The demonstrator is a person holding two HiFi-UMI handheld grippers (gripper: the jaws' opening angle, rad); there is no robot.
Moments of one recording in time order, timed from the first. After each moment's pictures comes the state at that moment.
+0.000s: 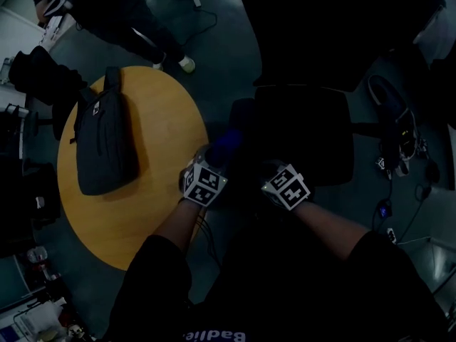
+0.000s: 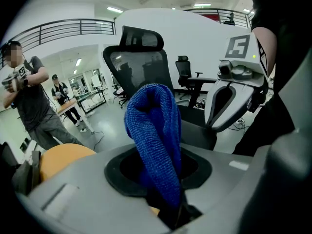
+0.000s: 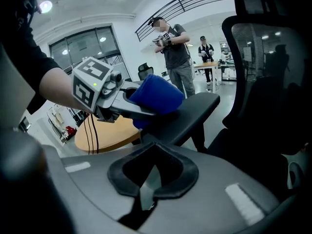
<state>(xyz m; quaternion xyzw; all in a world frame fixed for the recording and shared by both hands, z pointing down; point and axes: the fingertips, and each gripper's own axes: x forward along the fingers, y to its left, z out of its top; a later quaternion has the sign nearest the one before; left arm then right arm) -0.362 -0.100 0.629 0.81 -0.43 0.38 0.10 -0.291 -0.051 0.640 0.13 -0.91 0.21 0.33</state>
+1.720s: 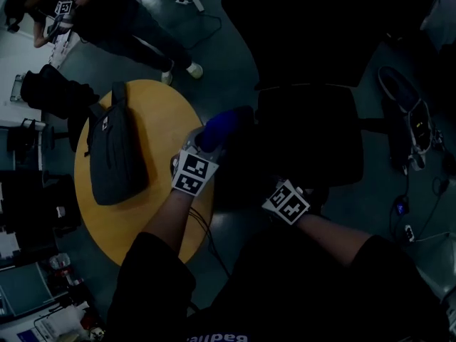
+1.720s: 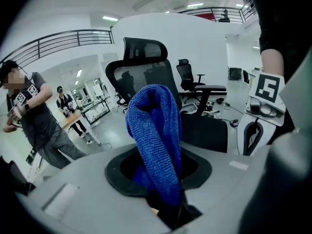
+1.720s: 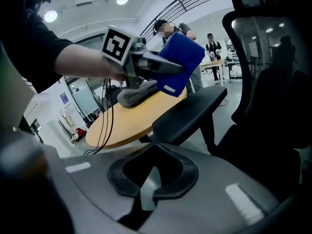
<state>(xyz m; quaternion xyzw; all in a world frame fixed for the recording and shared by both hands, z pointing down) -0.368 -0.168 0.560 0.82 -0.44 0.37 0.05 -0.286 -0.018 0.644 0.08 -0.92 0.23 0.31</state>
